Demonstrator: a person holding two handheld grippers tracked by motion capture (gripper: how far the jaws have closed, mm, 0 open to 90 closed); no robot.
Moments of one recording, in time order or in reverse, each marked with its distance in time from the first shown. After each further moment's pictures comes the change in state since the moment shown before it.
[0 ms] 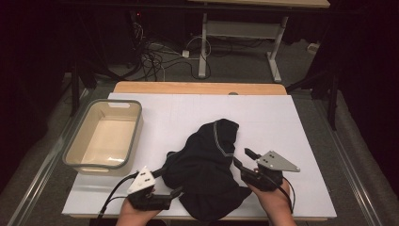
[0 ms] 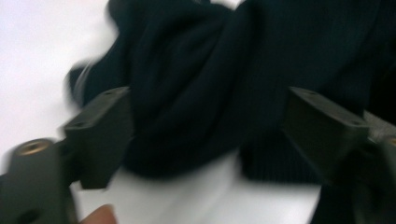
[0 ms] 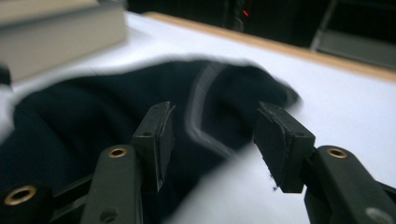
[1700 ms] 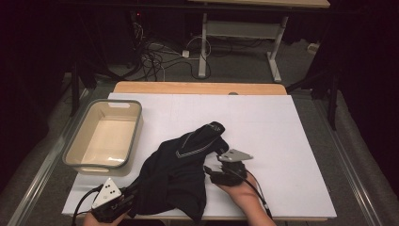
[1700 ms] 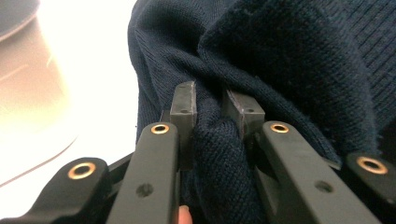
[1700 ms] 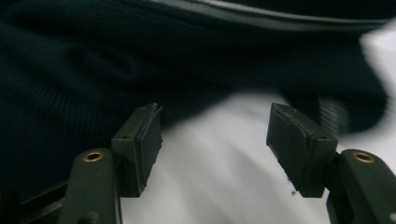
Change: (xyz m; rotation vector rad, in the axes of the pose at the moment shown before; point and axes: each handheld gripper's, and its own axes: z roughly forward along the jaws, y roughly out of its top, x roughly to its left) left arm 0.037 -0.066 -0.077 0.085 0.187 -0.025; right arm 0.044 -0.015 0.094 0.240 0.149 0.008
